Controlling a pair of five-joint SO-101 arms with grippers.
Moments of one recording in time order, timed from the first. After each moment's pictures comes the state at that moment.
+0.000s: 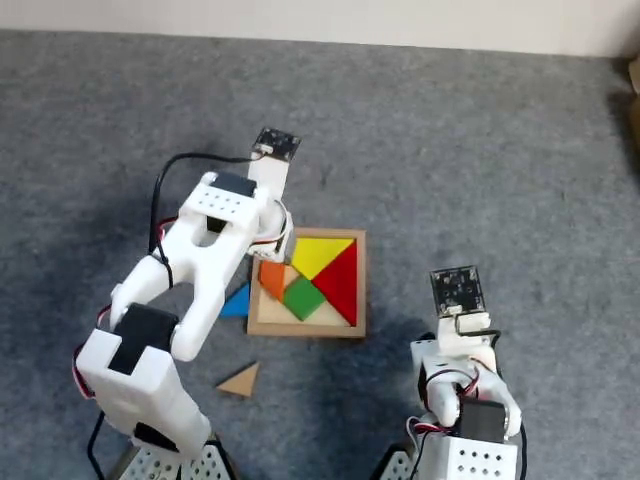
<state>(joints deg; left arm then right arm) 9.5 12.0 17.2 60.4 5.3 1.3 -104.1 96.0 69.1 18.9</state>
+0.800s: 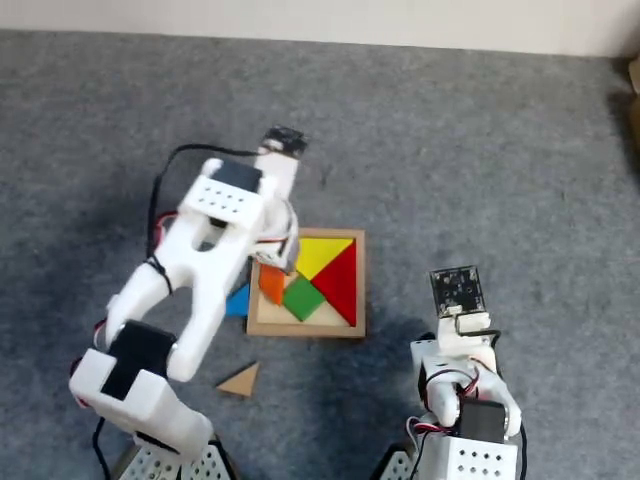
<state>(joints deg) 14.3 6.9 12.4 75.8 5.1 1.3 -104.1 96.0 69.1 18.9</state>
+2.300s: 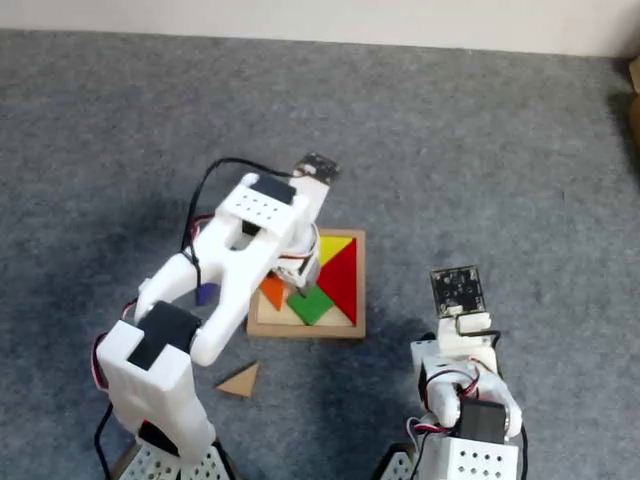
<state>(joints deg) 17.1 15.3 12.3 72.0 3.8 1.3 -104.1 96.0 69.1 18.9</state>
